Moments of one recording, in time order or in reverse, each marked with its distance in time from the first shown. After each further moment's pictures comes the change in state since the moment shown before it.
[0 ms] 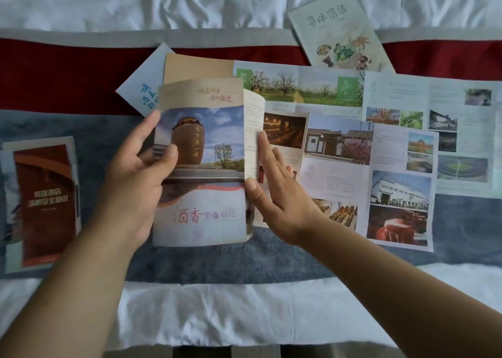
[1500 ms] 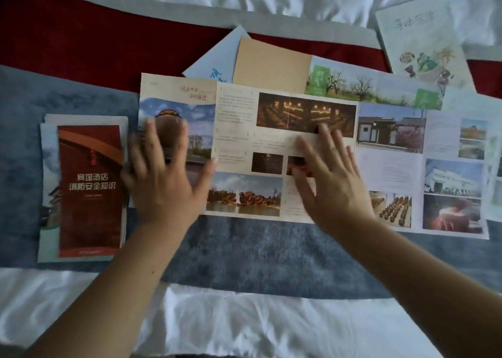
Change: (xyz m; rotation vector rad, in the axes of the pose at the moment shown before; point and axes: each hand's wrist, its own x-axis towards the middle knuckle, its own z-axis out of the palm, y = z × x) left_hand 0.047 -0.083 -0.089 1.323 0.177 0.207; right_hand 0.051 -0.004 0.039 -0.773 0.132 0.077
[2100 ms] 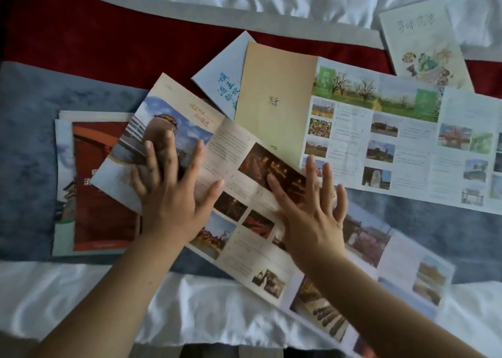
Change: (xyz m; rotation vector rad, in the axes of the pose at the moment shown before) left_hand -0.024 -0.032 0.010 -0.012 -0.111 0.152; right_hand -0.059 -0.059 0.035 -0.148 0.073 0.002
